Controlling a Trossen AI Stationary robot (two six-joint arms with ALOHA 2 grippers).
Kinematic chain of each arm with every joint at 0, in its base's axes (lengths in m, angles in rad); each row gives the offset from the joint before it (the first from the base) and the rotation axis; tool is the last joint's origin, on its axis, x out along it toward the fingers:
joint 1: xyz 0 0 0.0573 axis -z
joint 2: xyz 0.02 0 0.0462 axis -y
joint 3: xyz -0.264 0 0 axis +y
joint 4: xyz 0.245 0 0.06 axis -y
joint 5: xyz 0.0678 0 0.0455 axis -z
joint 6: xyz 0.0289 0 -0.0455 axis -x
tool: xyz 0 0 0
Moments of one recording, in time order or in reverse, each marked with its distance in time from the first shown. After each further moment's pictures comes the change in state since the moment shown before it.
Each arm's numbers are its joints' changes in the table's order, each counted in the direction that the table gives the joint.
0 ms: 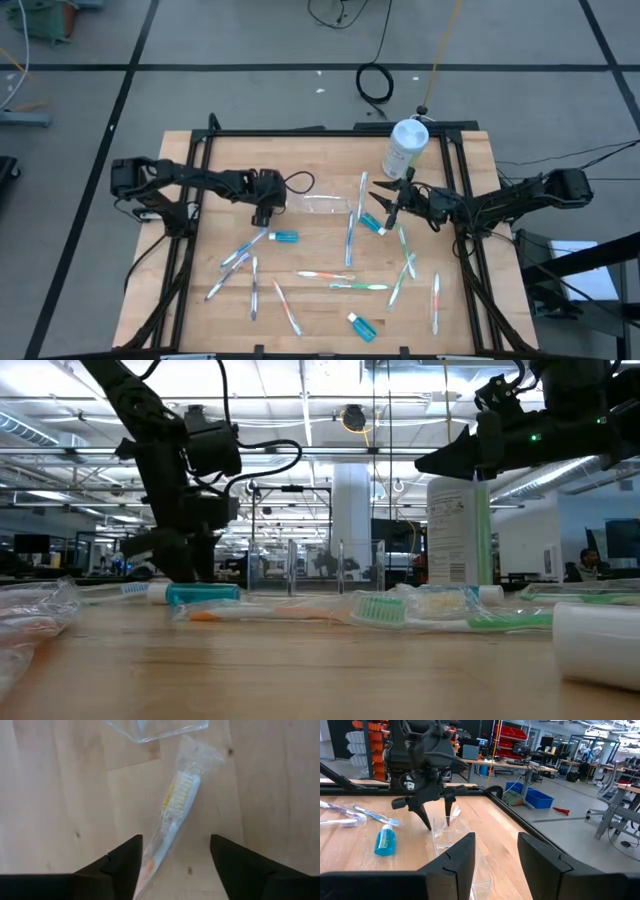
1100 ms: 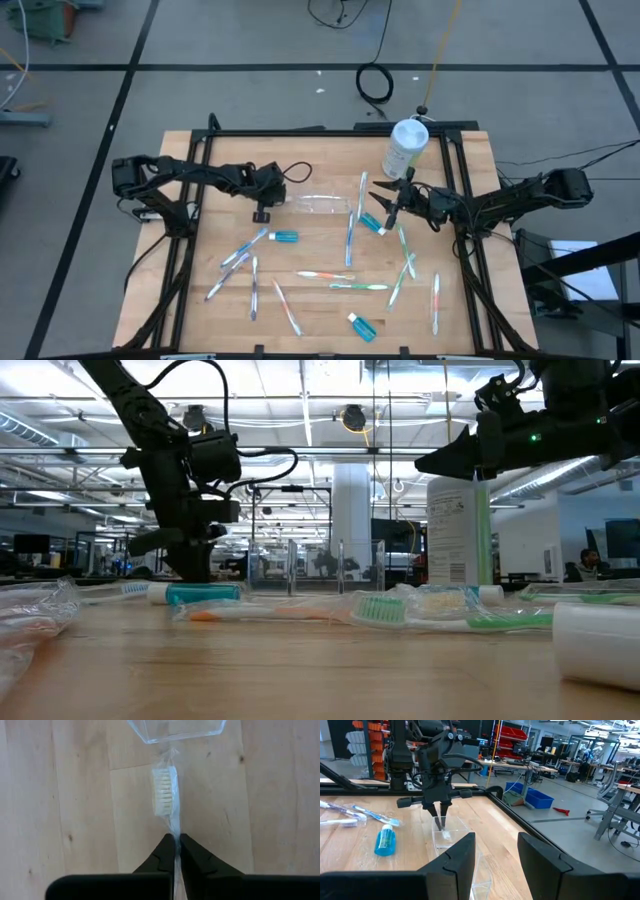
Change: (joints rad) left arm -0.073 0.021 0.004 -0.036 0.117 0.007; right arm 0.000 0.000 0.000 -0.001 0.000 0.002
